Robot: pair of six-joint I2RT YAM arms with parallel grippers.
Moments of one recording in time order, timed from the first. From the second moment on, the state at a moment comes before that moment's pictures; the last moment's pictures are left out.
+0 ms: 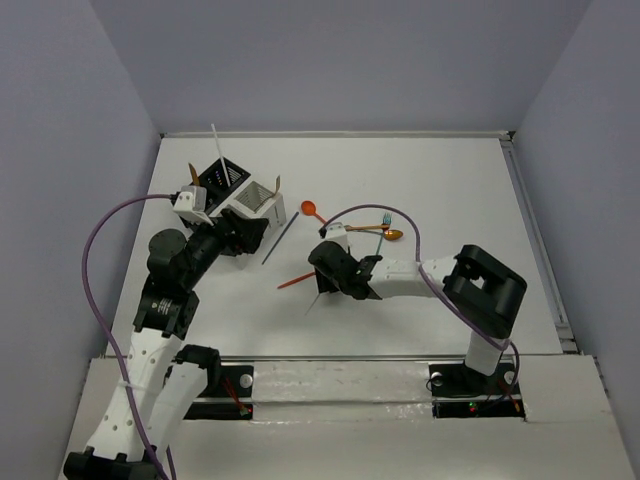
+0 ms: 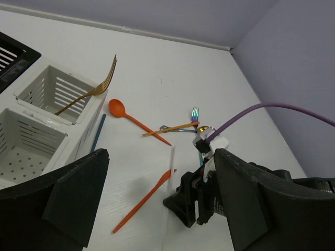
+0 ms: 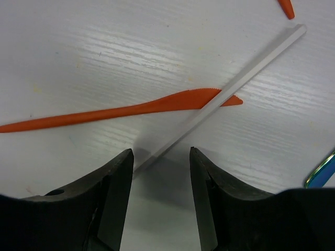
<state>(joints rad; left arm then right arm) -0.20 0.61 0.65 -0.11 0.28 -0.48 1.02 1.78 1.01 -0.12 0.43 0.62</state>
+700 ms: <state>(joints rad) -0.20 0.61 0.65 -0.11 0.33 -0.47 1.02 1.76 0.99 -0.24 0.49 0.67</state>
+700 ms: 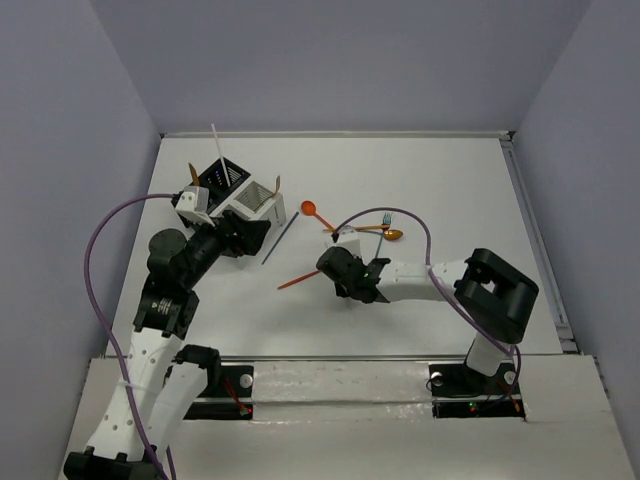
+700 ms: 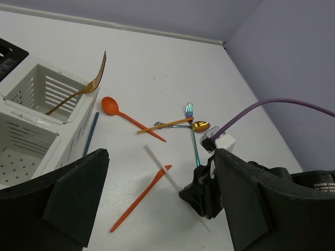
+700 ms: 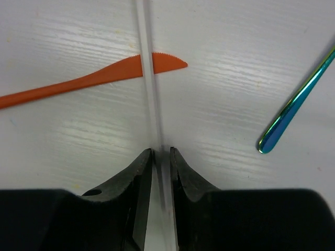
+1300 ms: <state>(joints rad) -0.23 0.76 0.56 0.01 0.50 -0.61 1.02 1.57 0.81 -0.21 0.48 0.64</state>
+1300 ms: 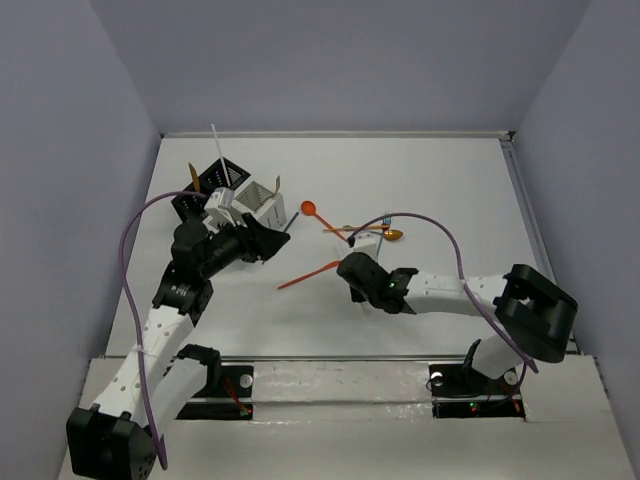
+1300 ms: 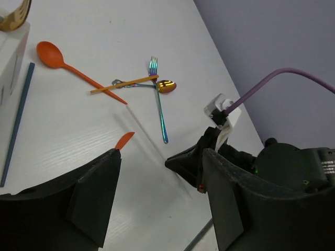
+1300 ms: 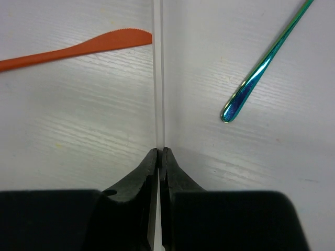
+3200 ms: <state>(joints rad) -0.58 1.17 0.91 0.17 -0.14 -0.64 1.03 0.83 0.54 0.06 0.34 0.52</state>
